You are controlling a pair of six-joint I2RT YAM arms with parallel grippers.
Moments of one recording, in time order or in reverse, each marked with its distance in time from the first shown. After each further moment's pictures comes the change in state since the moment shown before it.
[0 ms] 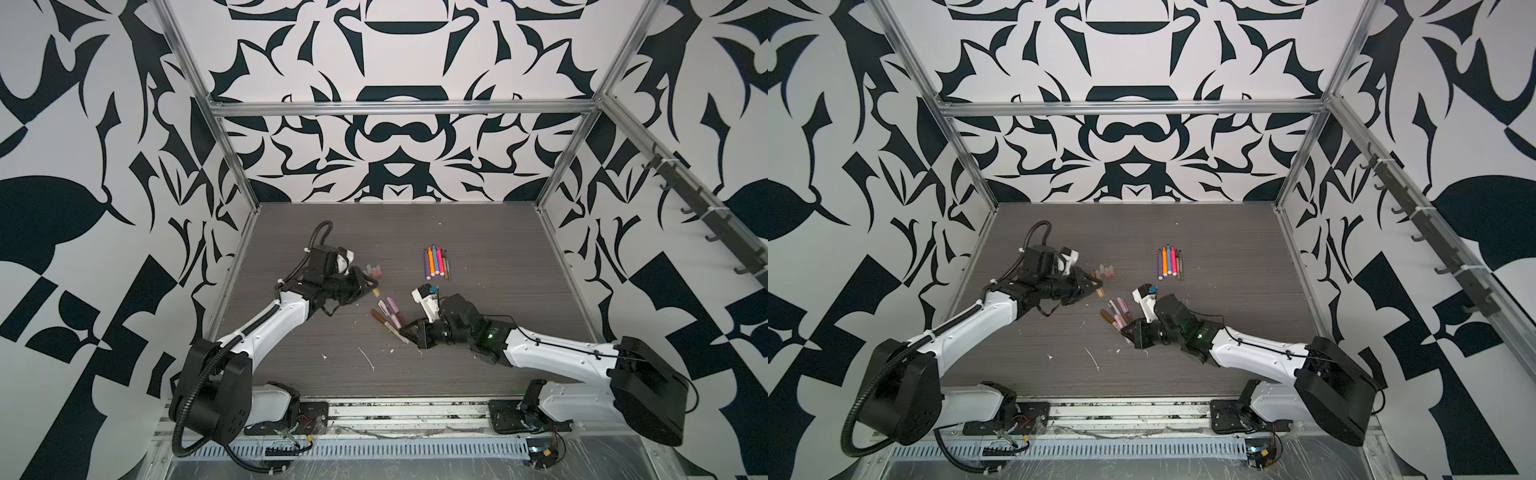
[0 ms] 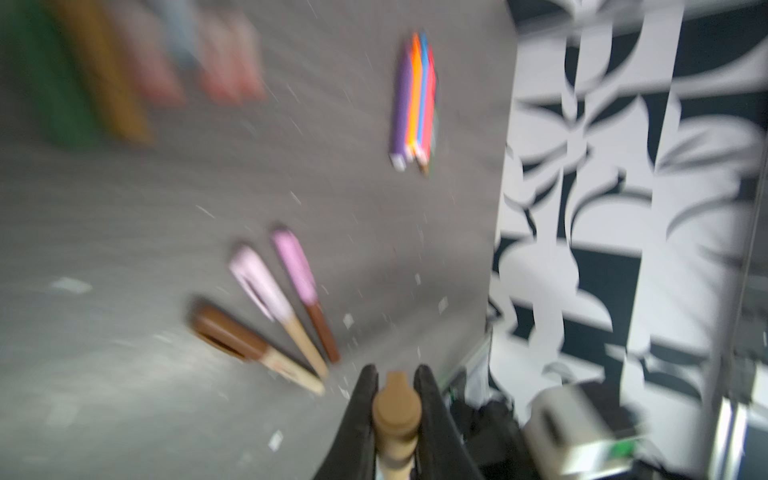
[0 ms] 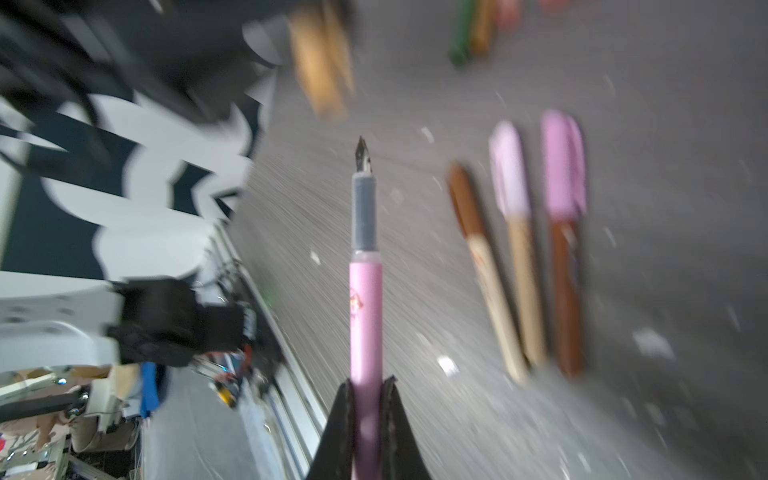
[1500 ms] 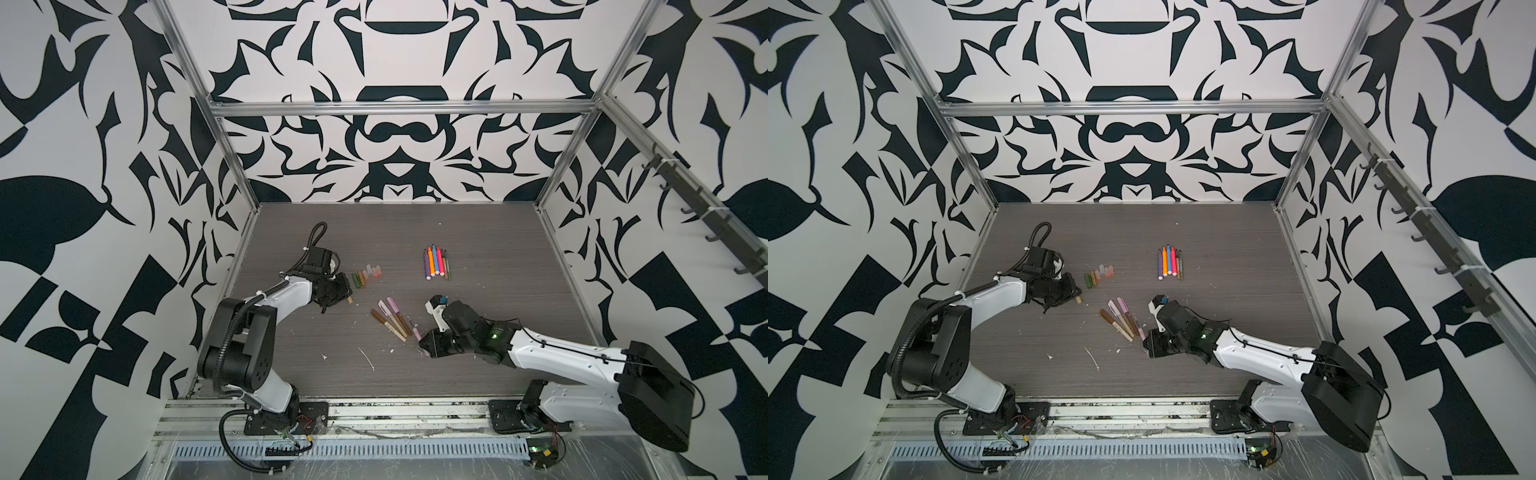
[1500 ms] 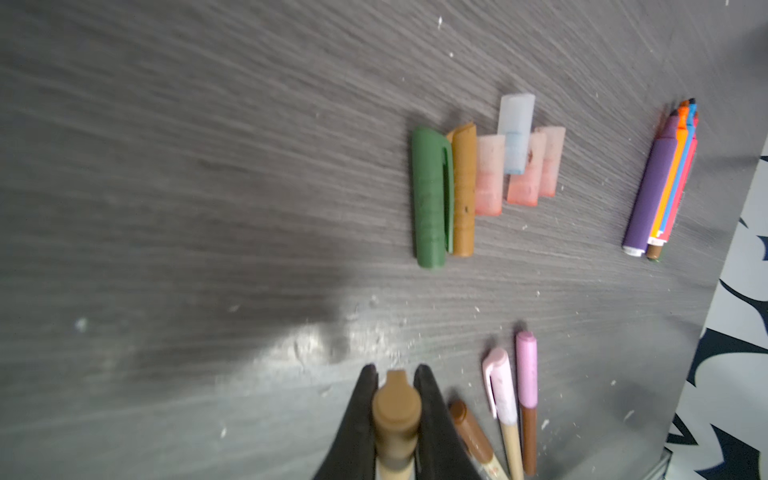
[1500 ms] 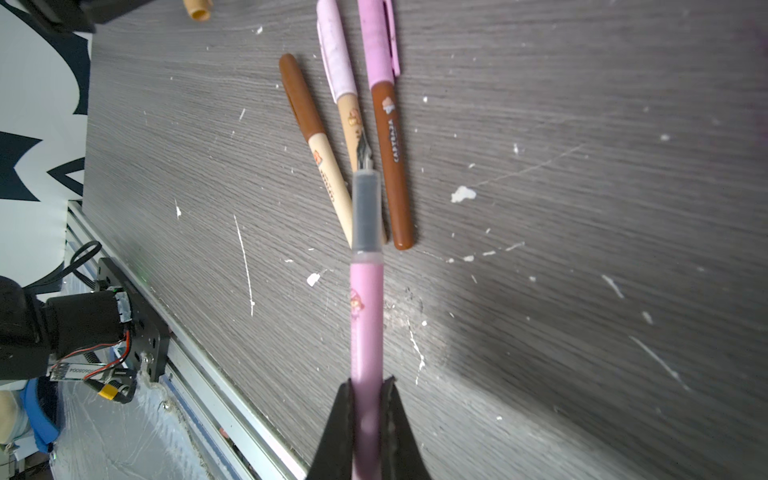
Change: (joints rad) left arm 0.087 0.288 0.066 -0.127 -0.240 0.259; right arm -0.005 -0.034 0.031 -0.277 0.109 -0.029
